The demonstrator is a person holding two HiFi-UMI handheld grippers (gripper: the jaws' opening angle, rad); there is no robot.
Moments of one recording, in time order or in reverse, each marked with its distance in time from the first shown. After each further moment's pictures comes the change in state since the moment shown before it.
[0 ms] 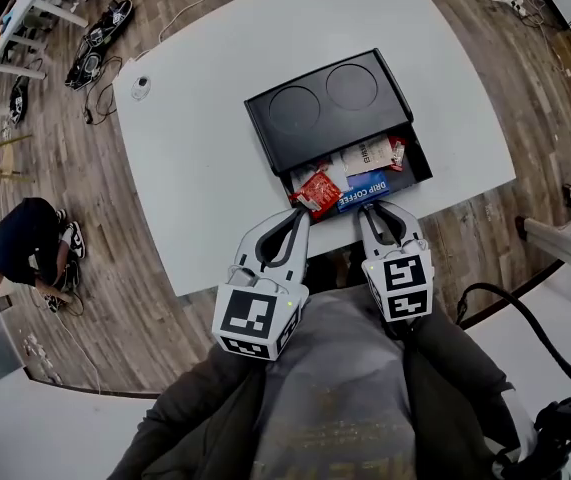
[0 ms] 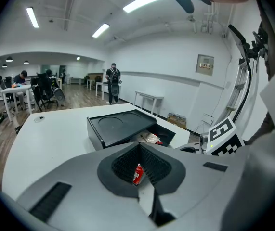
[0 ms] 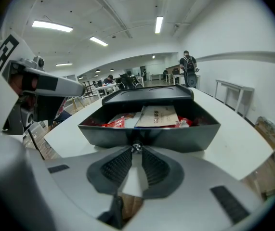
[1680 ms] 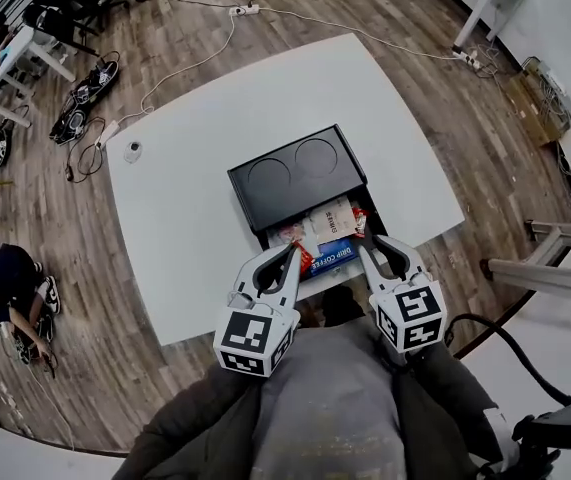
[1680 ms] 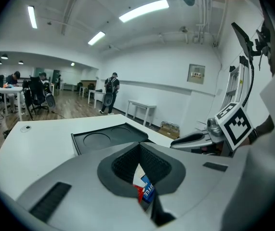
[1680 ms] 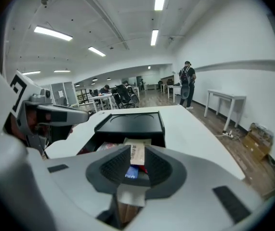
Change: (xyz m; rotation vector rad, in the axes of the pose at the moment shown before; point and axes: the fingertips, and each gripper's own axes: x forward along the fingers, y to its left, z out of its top) left arm 0.024 -0.012 0.050 0.015 -0.111 -0.092; right arm -0.055 -0.054 0.076 0.008 -0.113 -0.061
